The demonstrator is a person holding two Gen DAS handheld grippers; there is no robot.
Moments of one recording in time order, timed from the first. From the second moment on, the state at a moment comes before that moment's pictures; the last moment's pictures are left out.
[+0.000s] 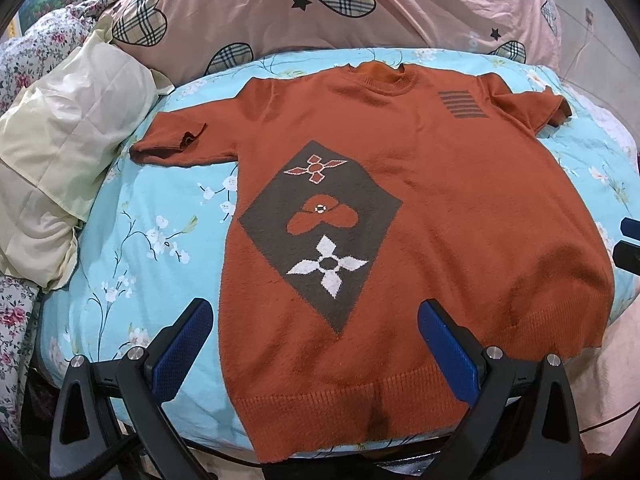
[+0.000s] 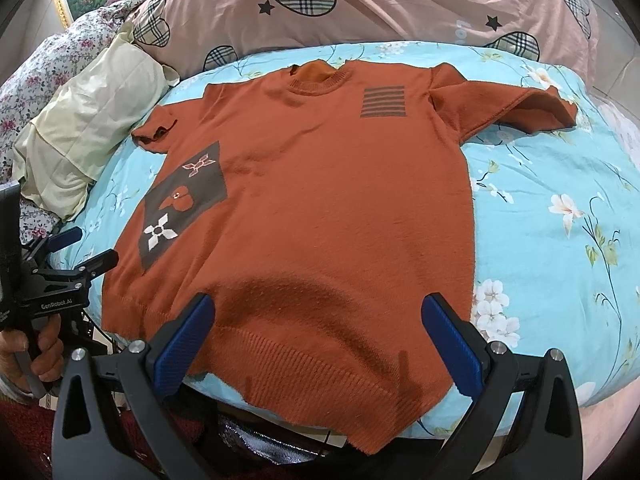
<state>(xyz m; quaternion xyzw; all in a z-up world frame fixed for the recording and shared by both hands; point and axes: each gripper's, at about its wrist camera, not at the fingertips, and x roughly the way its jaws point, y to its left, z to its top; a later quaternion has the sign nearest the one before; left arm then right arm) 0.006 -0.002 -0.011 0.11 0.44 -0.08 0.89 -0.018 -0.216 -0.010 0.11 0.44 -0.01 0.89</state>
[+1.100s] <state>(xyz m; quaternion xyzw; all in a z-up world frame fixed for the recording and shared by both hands) 0.062 -0.042 -0.027 0.12 0.46 -0.09 0.87 0.032 -0.447 0.001 0.23 0.34 -0.14 0.90</state>
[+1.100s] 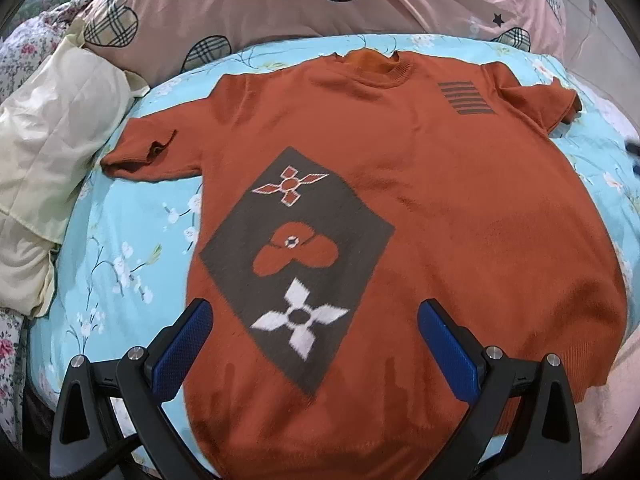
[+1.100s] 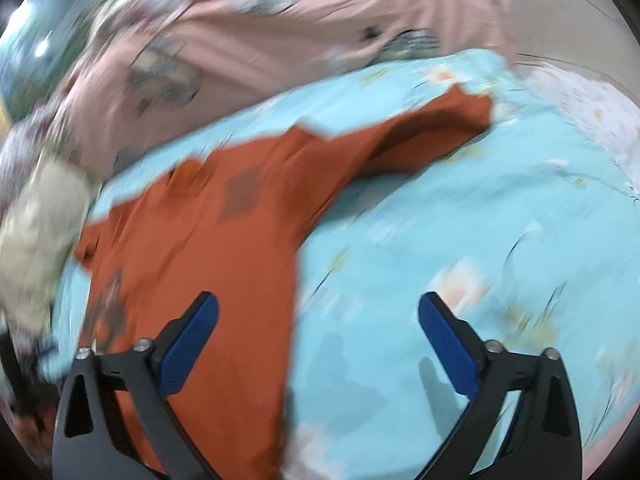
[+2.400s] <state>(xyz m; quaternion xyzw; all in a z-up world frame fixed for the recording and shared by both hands) 0.113 -0.066 -0.057 0.08 0.49 -0.12 0.86 0.227 -0.457 0.010 0.36 0.28 0.05 0.89</state>
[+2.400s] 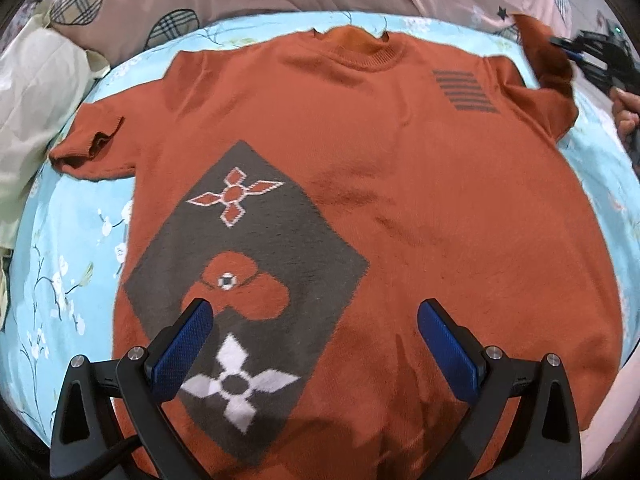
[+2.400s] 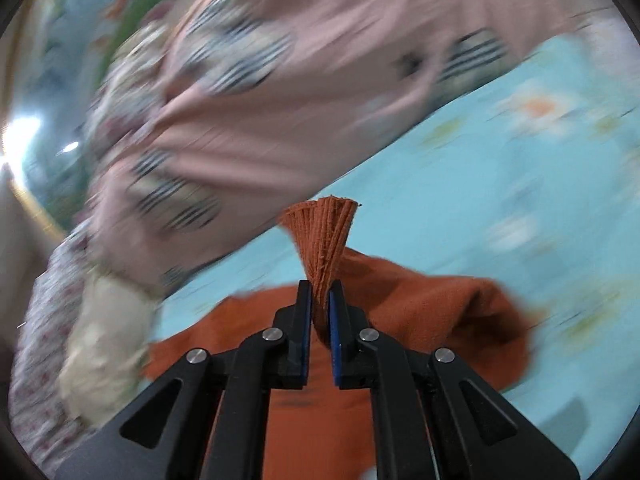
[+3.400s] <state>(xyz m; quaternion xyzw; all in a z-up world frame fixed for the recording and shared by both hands) 0.243 0.003 -0.066 -0.09 0.48 -0.17 0.86 0.256 -0.246 -0.047 0.37 0.36 0.20 0.83</state>
